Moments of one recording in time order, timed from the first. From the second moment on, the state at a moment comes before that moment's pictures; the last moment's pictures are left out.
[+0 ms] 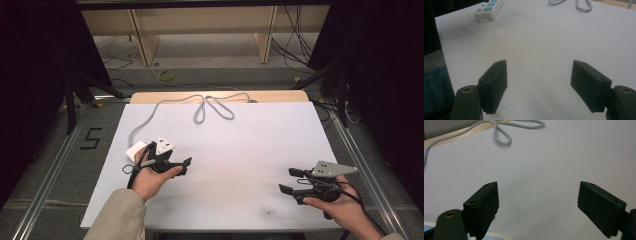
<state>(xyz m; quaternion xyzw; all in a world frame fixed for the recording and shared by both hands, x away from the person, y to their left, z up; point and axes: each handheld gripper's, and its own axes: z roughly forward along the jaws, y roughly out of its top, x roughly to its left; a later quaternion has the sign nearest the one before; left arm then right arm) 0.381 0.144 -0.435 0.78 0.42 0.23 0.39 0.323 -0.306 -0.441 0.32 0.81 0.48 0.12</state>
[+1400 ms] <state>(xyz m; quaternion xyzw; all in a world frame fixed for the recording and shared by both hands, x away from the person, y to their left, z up) 0.322 0.148 -0.451 0.83 0.32 0.24 0.40 0.322 -0.304 -0.442 0.31 0.82 0.48 0.11</state>
